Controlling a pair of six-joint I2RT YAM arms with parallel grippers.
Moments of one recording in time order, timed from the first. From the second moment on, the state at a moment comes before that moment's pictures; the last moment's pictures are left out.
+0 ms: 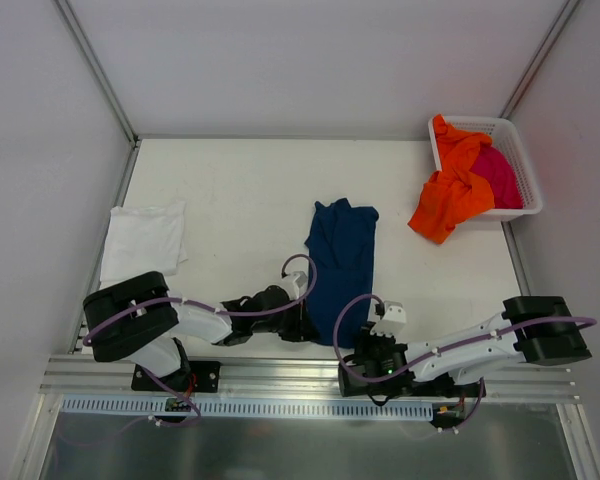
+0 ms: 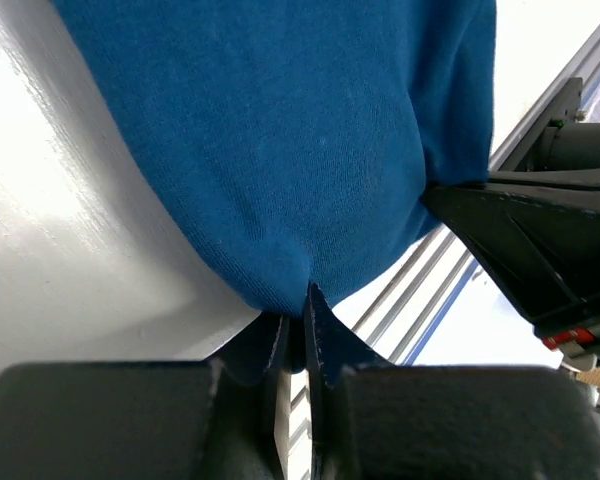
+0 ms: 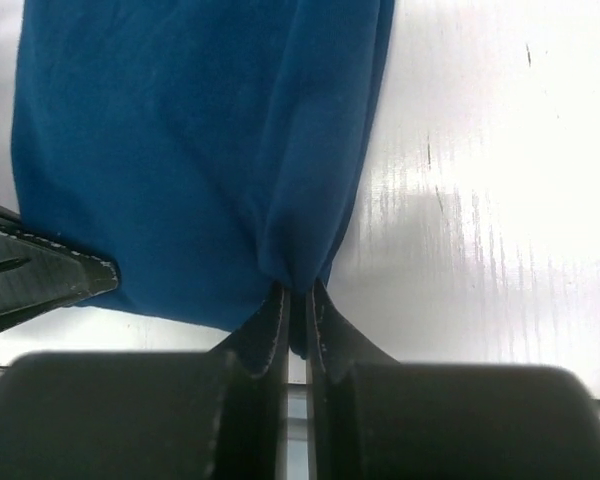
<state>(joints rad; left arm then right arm) -1.10 1.51 0.34 0.54 0.14 -0.97 1.74 1.23 0.45 -0.74 0.91 1.88</state>
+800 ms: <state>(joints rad) -1.32 1.12 0.63 -0.32 -0.35 -1.00 1.80 1.46 0.97 -1.31 0.97 1.93</state>
